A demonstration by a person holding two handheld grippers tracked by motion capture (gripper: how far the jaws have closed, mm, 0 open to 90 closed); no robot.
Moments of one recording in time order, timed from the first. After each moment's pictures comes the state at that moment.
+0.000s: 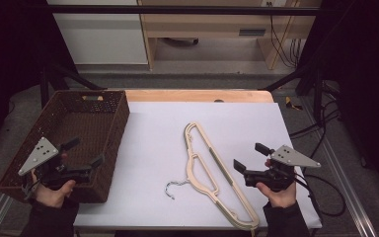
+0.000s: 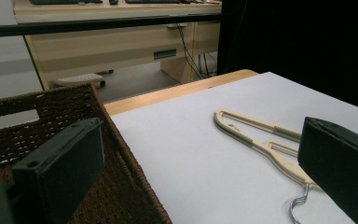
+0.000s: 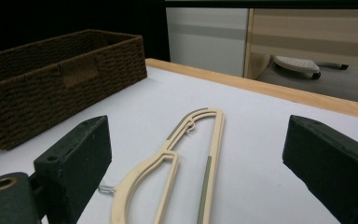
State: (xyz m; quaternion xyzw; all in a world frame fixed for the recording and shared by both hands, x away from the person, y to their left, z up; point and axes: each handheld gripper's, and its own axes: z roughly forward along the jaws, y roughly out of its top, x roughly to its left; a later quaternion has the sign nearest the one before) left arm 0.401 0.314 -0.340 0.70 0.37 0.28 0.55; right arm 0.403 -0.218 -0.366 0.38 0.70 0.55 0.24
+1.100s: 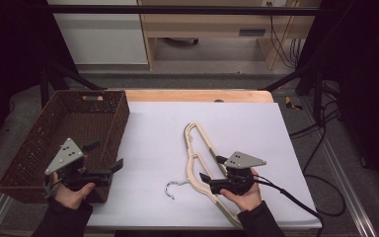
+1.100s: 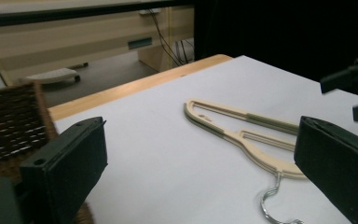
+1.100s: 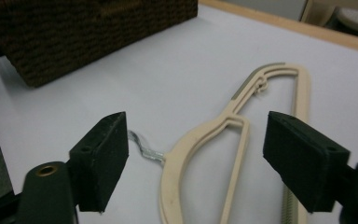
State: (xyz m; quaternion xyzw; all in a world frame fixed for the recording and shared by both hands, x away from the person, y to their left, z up) left arm 0.405 0.268 -0.349 0.73 0.33 0.25 0.54; right arm 0.417 -0.146 -0.403 0.33 0.78 0.51 0.17
